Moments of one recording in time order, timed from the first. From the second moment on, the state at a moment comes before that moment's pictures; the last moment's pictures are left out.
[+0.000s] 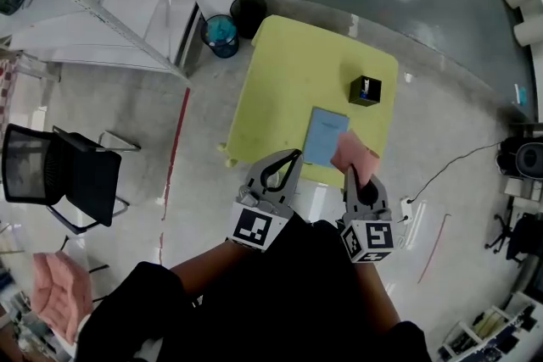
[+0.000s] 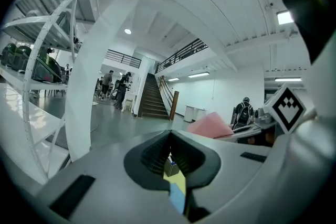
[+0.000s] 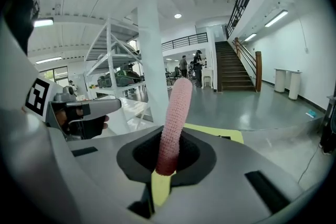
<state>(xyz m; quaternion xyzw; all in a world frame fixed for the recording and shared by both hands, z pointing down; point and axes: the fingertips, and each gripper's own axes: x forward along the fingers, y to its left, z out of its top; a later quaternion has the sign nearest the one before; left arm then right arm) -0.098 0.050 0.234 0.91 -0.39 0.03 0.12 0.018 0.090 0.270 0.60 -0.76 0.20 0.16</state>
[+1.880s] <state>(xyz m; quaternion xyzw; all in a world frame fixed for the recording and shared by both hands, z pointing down) -0.049 -0.046 0.414 0.84 -0.46 0.14 0.23 0.025 -0.063 0.634 0.46 -0.74 0.47 0.14</state>
